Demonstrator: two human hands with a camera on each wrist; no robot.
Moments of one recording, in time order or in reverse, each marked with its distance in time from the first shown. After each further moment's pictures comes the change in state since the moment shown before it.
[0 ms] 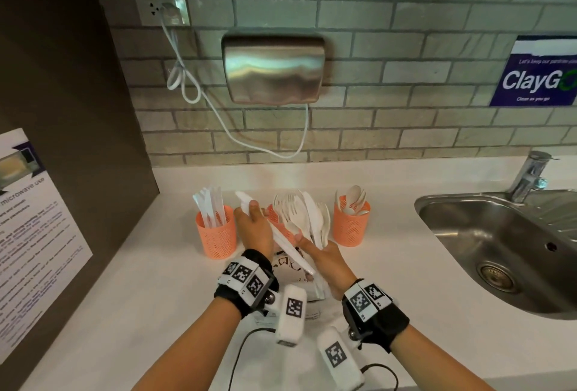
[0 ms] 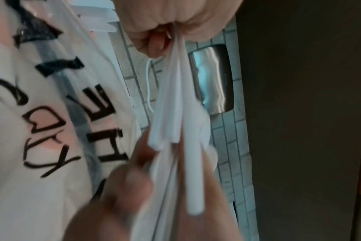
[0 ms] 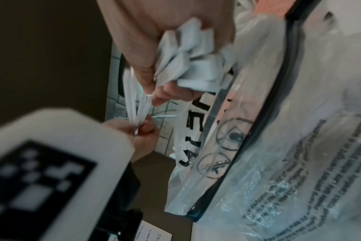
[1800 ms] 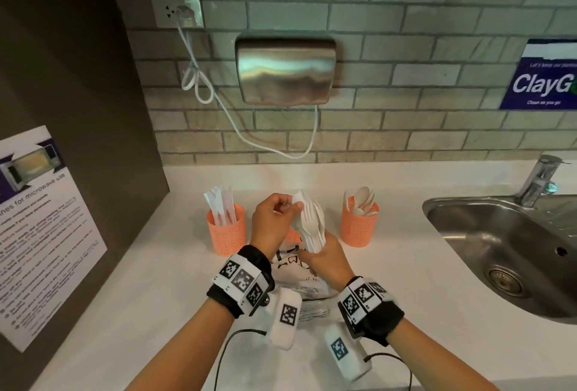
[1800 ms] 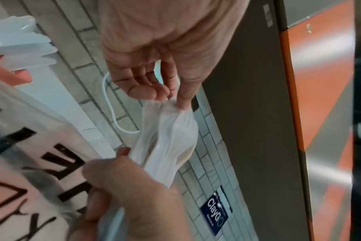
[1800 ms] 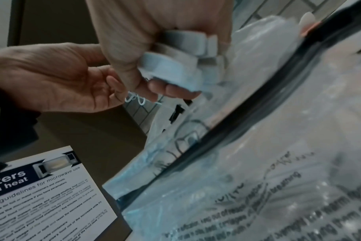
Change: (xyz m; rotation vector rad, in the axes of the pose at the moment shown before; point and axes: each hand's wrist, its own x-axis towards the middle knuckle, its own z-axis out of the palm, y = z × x) left_hand -0.004 0.019 -0.017 0.210 -0.410 0.157; right_hand 0.014 0.012 0.011 -0.392 0.052 -0.205
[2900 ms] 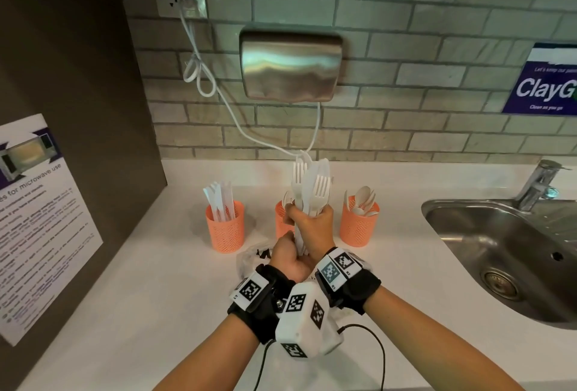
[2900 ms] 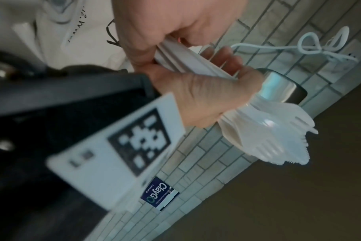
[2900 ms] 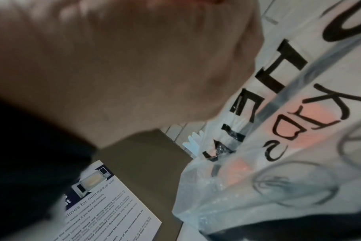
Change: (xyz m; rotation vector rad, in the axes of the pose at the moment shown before) left_hand -0.029 -0.011 0.028 -1.034 -0.017 -0.879; right_hand 0.016 -0.064 0.028 0.391 0.305 -0.045
